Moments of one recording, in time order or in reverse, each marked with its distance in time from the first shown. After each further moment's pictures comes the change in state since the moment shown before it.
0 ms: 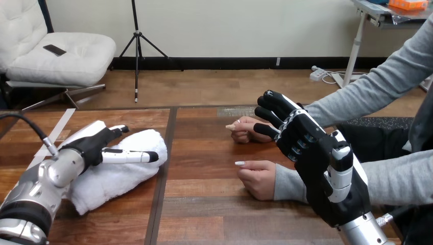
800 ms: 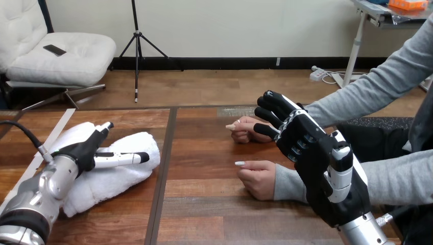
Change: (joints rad) left arm 0.023 0.001 -0.018 0.051 0.070 -0.016 0.180; right arm 0.000 0.000 0.000 0.000 0.001 0.000 0.004
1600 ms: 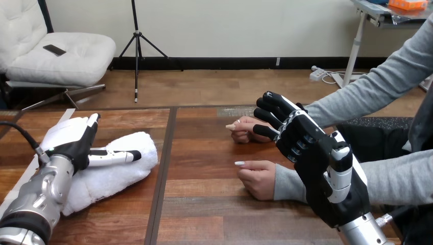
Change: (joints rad) left arm 0.009 -0.004 -0.012 0.003 0.086 0.047 0.165; right arm 0.000 0.000 0.000 0.004 0.000 0.000 0.002
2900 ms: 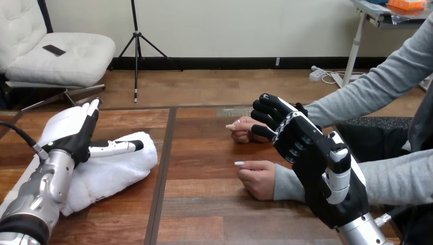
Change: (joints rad) left arm 0.033 0.002 0.056 -0.066 0.001 -0.036 0.061; right arm 0.000 0.001 0.000 0.001 0.000 0.000 0.018
